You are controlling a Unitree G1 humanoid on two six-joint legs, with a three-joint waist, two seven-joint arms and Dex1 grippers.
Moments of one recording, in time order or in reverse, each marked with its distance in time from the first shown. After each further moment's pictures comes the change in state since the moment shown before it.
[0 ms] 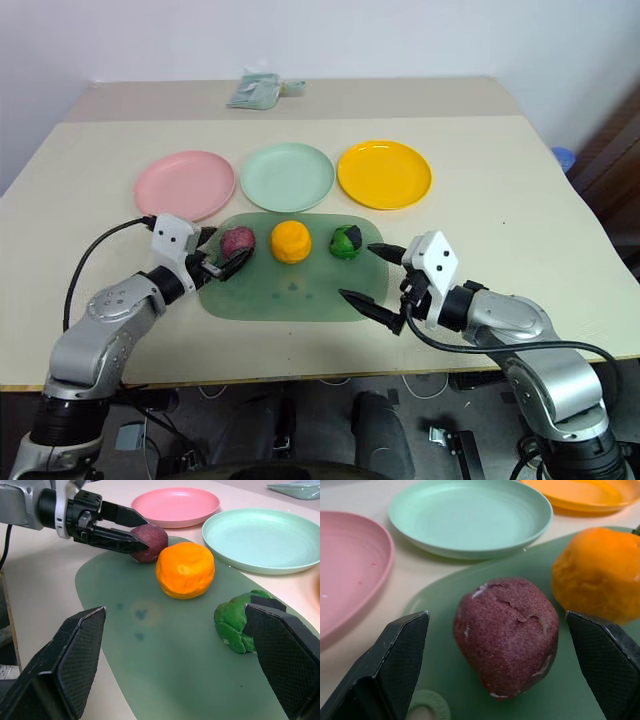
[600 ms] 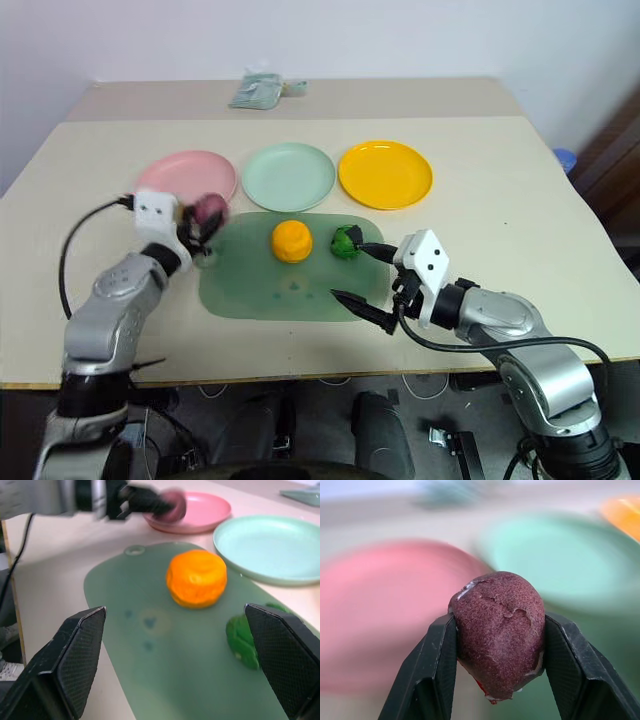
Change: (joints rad) left arm -0.231 -0.175 0.135 0.124 0.100 -0.012 0.326; right arm -0.047 0.007 0.047 0.000 0.000 -0.001 -0.009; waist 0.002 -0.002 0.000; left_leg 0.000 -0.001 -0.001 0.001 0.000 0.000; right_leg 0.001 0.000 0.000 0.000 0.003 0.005
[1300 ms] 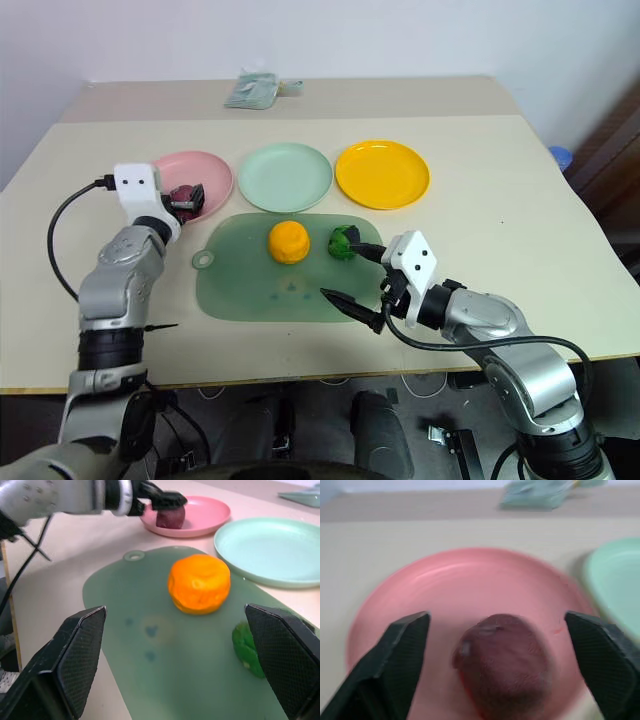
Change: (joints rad) left arm -0.047 0.018 0.046 0.150 0.019 -0.034 -0.010; right arm -0.001 0.041 0.041 -0.001 -0.021 -0.001 -0.054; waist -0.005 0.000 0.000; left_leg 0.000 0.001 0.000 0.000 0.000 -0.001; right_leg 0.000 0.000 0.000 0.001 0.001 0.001
